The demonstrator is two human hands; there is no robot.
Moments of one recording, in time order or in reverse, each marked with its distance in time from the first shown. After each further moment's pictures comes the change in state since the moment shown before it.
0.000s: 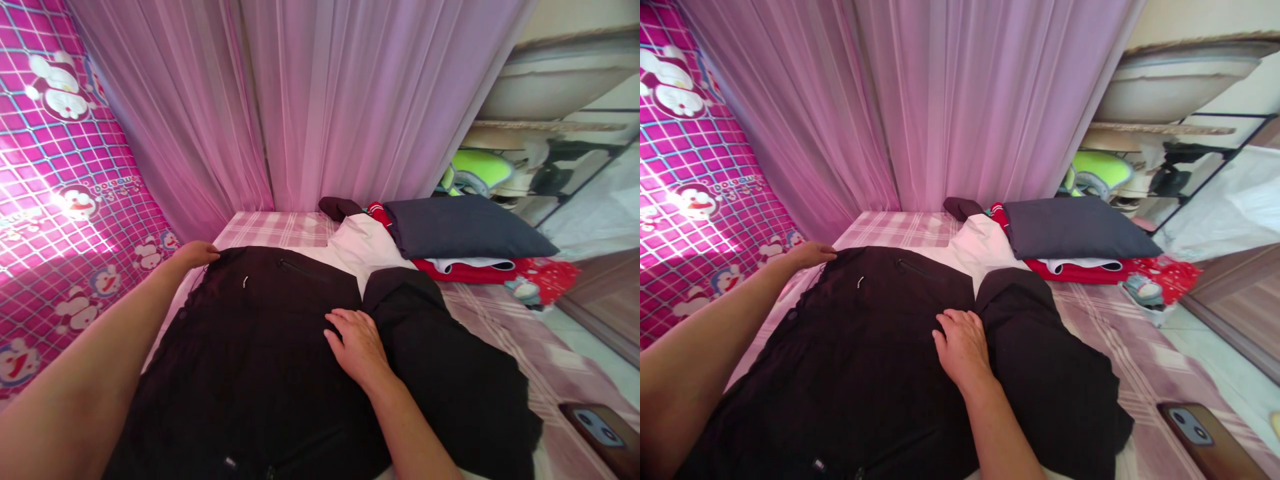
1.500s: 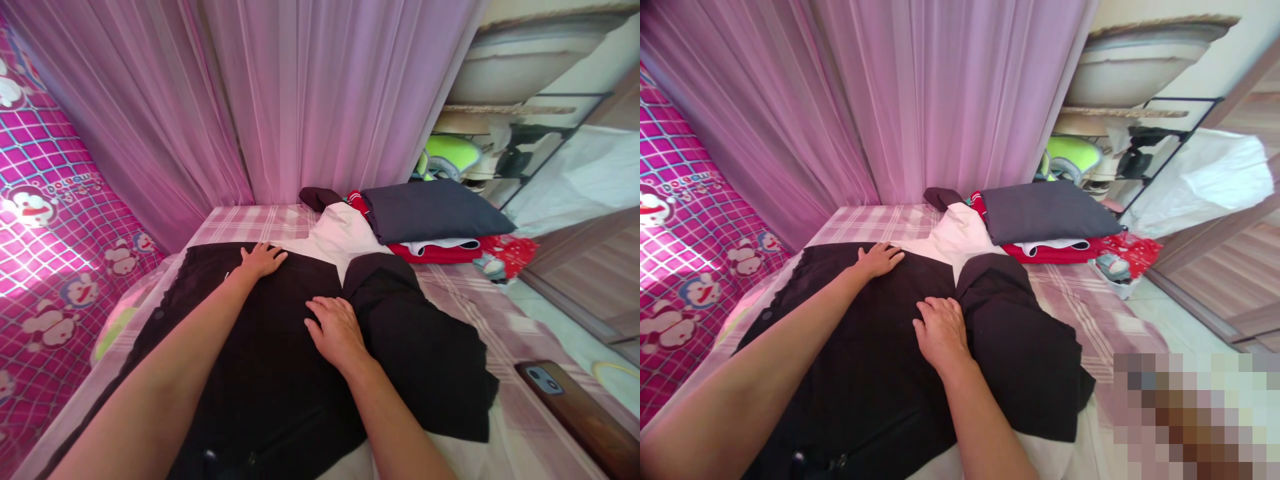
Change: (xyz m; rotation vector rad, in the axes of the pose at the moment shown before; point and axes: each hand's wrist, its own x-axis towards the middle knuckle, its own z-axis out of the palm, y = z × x) left_hand -0.066 0.172 0.102 0.252 -0.203 0.415; right_hand 0.001 -0.001 -0.003 0.076 0.025 0.014
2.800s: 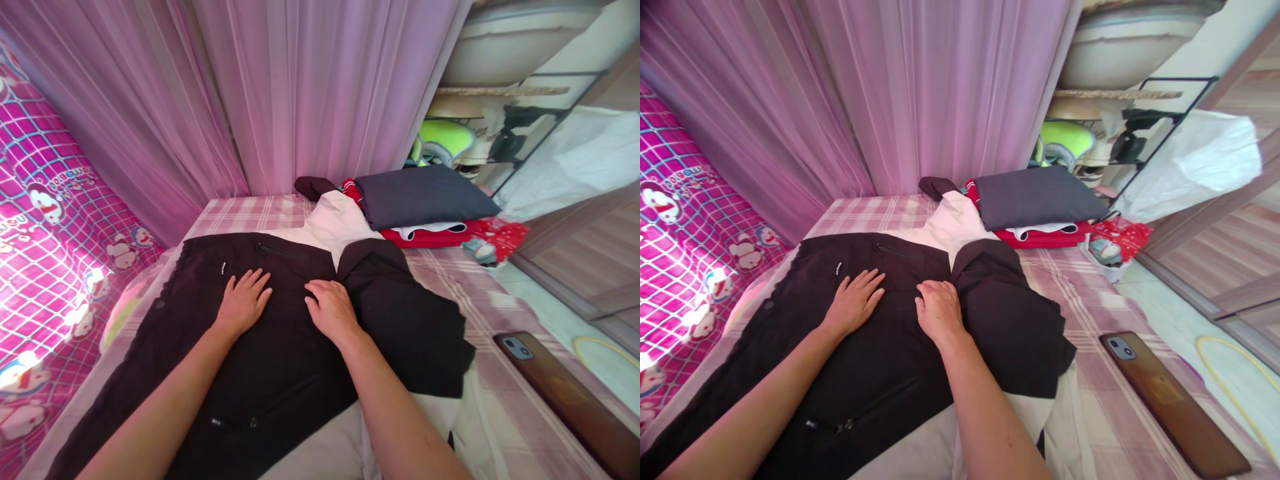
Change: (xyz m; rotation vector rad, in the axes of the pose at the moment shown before) left_hand -0.135 -0.009 0.041 0.048 0.213 0.114; right_hand 0.005 0.002 -0.005 0.020 -0.002 0.024
